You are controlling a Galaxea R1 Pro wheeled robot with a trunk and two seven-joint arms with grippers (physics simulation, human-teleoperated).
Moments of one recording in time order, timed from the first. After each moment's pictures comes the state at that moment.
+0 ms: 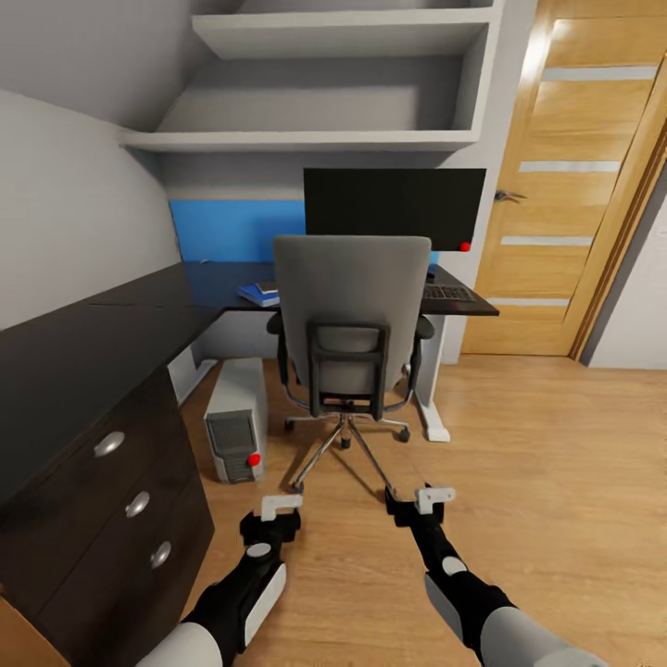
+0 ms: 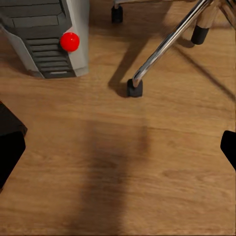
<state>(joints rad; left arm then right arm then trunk) -0.55 -0.17 -0.27 -0.55 0.18 0.04 0.39 -0.64 0.05 0.24 -0.27 -0.15 -0.52 -0.05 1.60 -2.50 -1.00</state>
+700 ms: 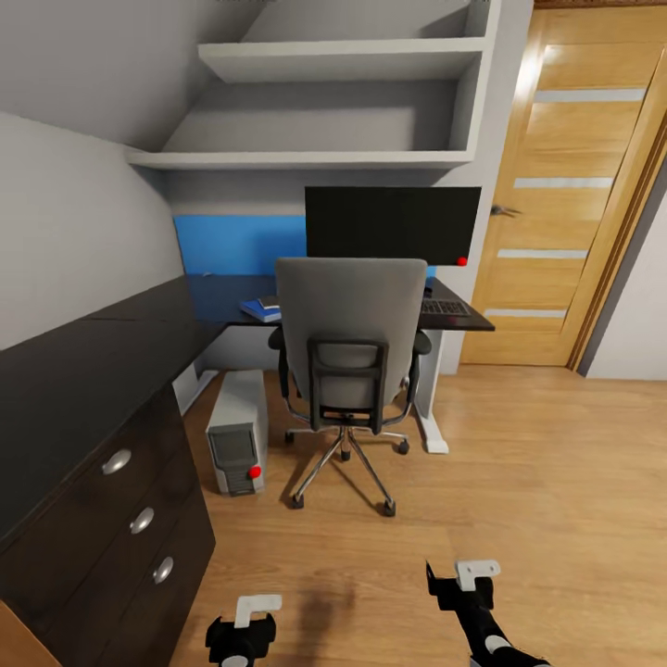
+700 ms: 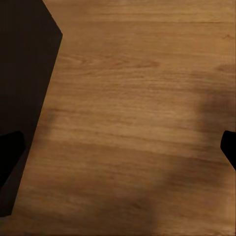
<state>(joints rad) -0.52 -0.17 -0.26 -0.02 0.18 -0.26 0.39 -0.58 -0.01 0.24 0.02 -0.16 -0.57 -0.09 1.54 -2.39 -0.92</state>
